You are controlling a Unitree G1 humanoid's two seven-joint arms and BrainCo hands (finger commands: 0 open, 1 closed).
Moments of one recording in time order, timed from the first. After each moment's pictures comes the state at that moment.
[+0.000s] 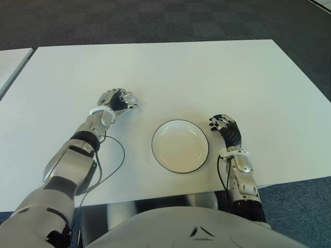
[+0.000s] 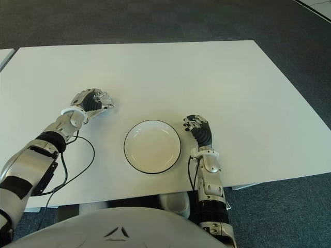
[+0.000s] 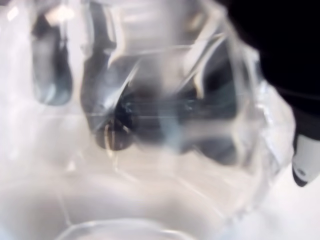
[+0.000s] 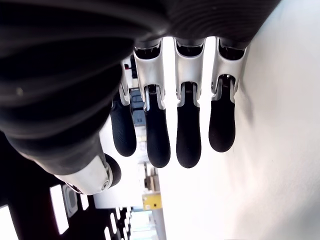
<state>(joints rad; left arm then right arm) -0.65 0.41 -0.39 1.15 0.56 -0.31 0.28 0.10 -0.01 -0.10 0.13 0.08 -0.08 0.04</state>
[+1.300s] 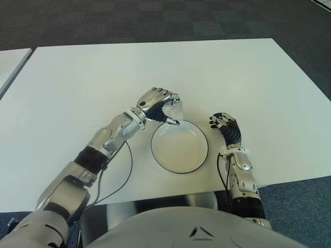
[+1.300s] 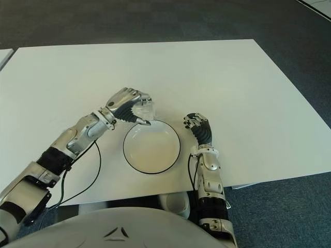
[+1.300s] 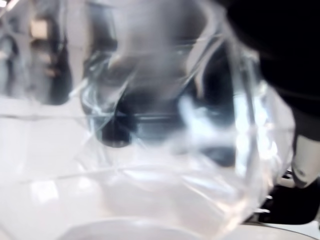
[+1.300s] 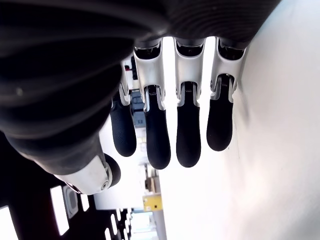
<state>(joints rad) -0.36 0.43 -0.49 0.21 0.73 -0.42 0.10 0.07 -0.02 -0.10 0.15 0.08 -0.09 0.03</state>
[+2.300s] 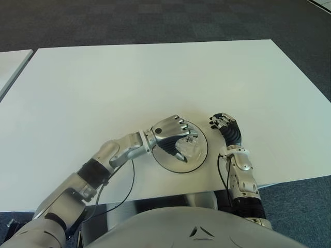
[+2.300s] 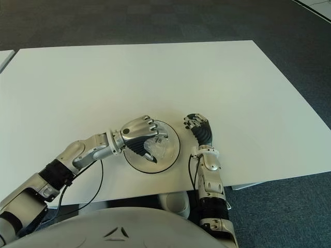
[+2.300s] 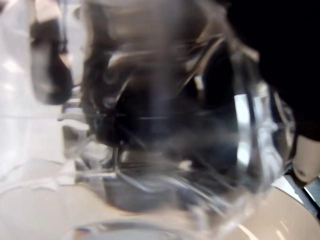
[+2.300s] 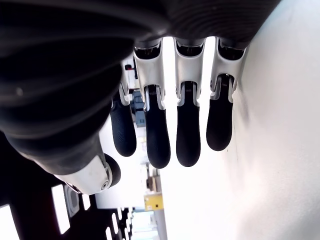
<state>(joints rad) -0.26 0.44 -0.61 0.17 0.93 -0.65 0.15 0.07 -0.03 -0.11 0.17 0.08 -0.10 0.04</state>
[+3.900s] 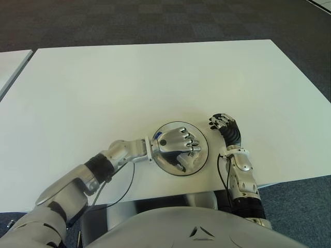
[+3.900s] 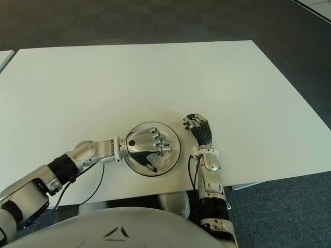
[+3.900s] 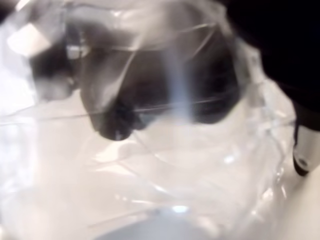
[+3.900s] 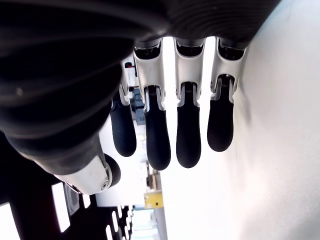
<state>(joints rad) -0.41 0.47 -0.84 0.32 1.24 -0.63 0.48 0.07 -0.03 -0.11 0.17 0.08 -0.11 0.04</state>
